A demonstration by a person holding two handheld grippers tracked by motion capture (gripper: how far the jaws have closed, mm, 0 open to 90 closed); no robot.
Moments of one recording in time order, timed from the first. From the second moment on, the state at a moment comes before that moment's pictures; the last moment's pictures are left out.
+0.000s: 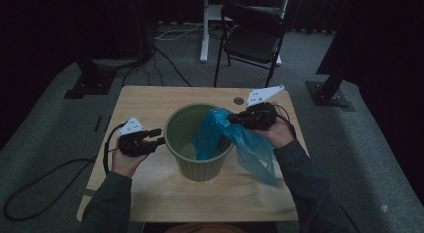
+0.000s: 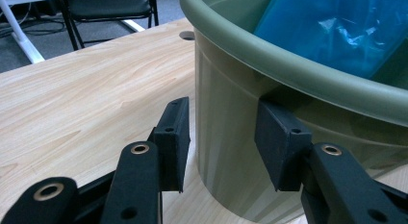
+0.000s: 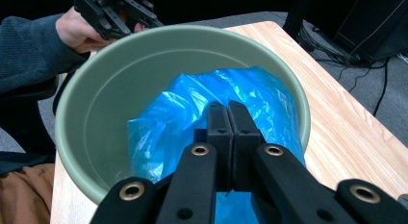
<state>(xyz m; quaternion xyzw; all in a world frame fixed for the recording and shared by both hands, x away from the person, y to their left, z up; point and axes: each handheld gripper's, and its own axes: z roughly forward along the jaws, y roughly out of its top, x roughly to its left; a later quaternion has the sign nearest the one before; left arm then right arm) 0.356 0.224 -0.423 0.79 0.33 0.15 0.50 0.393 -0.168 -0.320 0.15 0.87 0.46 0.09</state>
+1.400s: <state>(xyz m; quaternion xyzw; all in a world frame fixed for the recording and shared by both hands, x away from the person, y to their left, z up) 0.350 0.214 -0.377 0.79 0.28 0.16 0.53 0.421 -0.157 -0.334 0.18 0.87 0.45 0.05</state>
